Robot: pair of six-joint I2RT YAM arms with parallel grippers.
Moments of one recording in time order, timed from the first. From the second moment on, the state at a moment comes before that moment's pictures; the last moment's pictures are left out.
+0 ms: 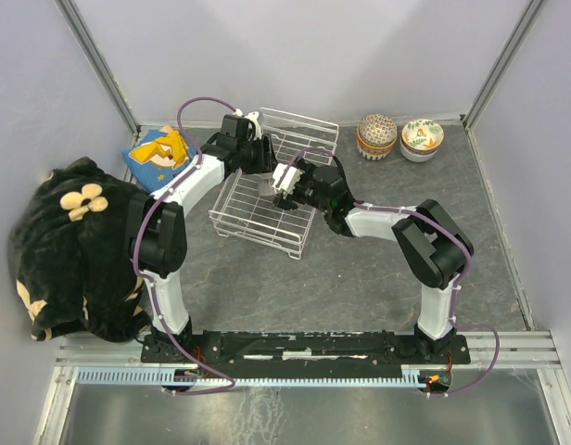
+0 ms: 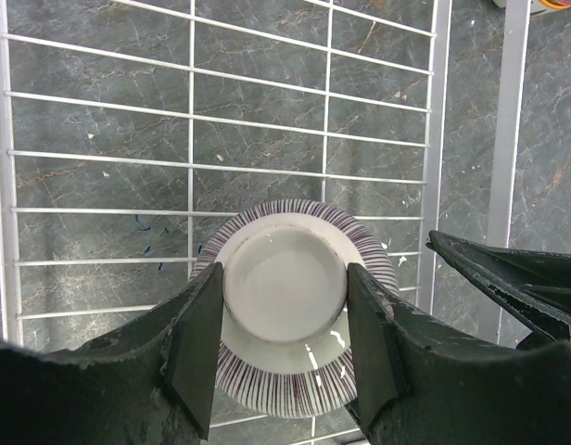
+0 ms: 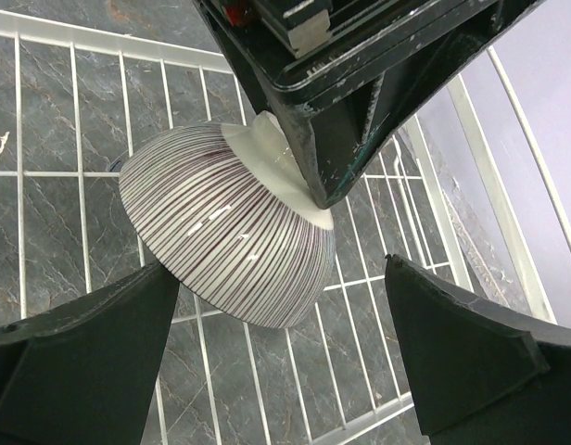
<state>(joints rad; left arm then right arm) -0.34 1.93 1.57 -0.36 0.24 -0.34 0.65 1.91 1.10 0.59 -0.18 -0.63</state>
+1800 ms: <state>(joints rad) -0.34 1.95 1.58 -0.34 0.26 -0.34 0.65 1.92 1.11 0.59 -0.18 -0.62</state>
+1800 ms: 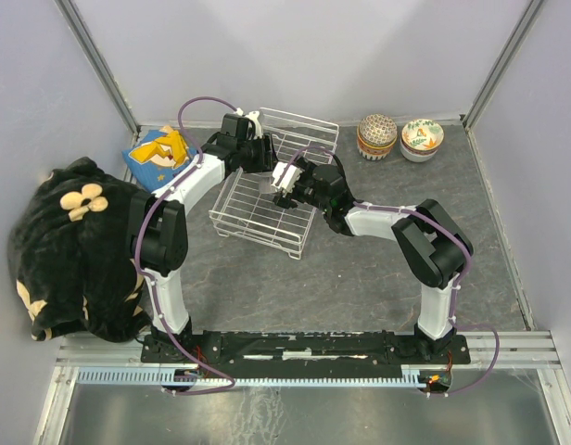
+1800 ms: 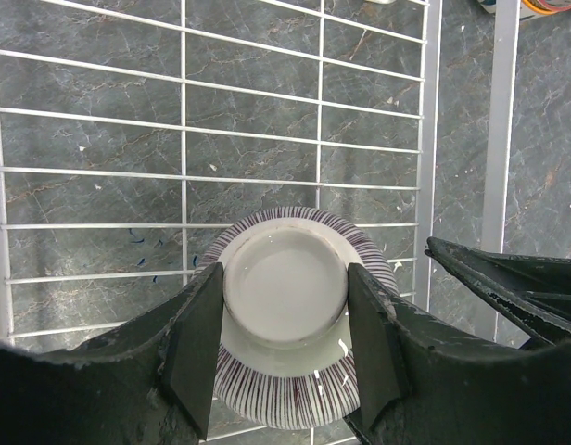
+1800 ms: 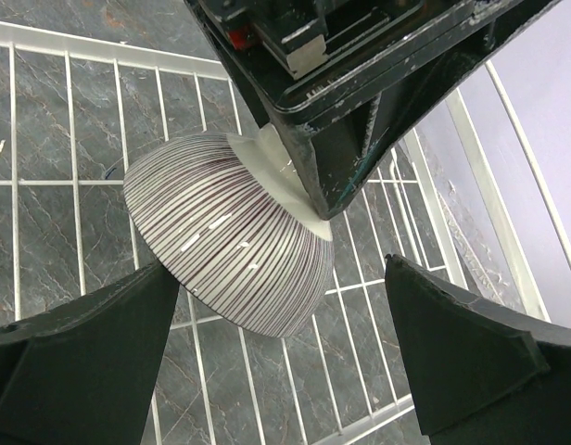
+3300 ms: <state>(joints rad) -0.34 1.97 1.59 -0.33 0.27 -0.35 0.65 1.93 1.11 0.63 -0.17 -0.59</state>
